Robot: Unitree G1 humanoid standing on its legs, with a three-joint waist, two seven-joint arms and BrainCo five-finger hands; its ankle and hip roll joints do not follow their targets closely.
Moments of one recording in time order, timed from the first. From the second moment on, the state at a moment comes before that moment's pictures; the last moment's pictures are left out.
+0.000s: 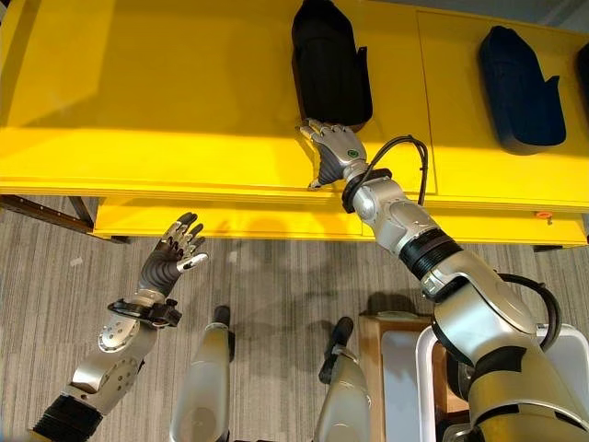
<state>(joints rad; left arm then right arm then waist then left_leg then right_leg) -0.07 0.54 -0.29 0.00 -0.67 -0.25 0.07 -1.11 -0.63 0.80 0.62 -0.44 -0.03 -0.21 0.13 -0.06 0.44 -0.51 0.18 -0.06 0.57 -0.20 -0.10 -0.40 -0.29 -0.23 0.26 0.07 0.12</state>
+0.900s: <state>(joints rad) -0.01 0.49 -0.24 0.00 -0.64 -0.24 0.09 -0.32 -0.52 0.36 -0.18 0.16 -0.22 -0.16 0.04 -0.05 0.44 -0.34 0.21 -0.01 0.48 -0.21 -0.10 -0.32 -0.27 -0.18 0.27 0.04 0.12</state>
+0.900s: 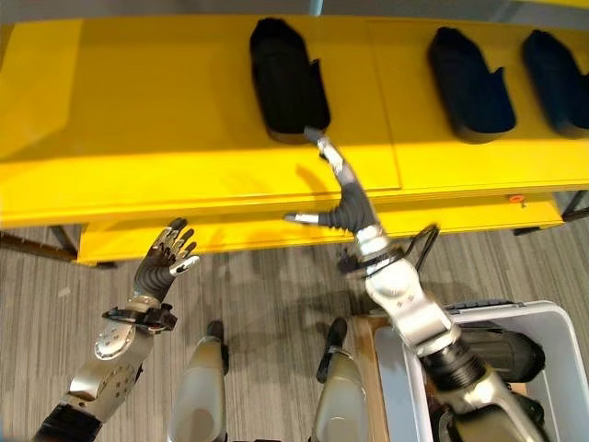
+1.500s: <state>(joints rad) 0.12 0.32 -0.19 0.10 -0.60 -0.22 0.06 0.06 -0.48 0.21 -0.10 0.37 -0.23 -0.09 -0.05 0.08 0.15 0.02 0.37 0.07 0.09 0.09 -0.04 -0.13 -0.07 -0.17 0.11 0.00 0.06</state>
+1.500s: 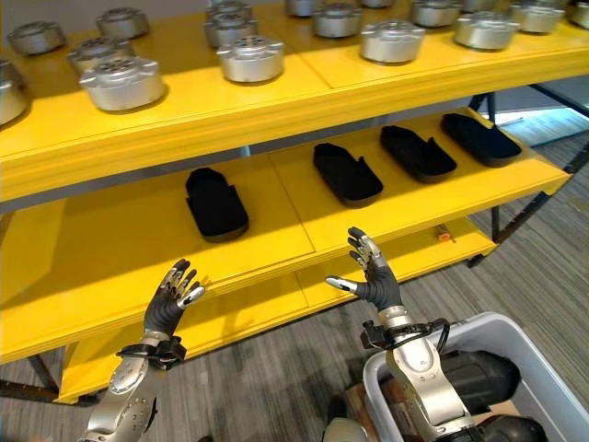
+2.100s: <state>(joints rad) 0.12 0.39 -0.19 0.09 -0.56 -0.22 0.04 0.05 -0.34 0.29 -0.06 0.42 -0.18 0.00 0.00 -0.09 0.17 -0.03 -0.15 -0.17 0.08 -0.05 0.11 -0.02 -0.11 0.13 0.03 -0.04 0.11</state>
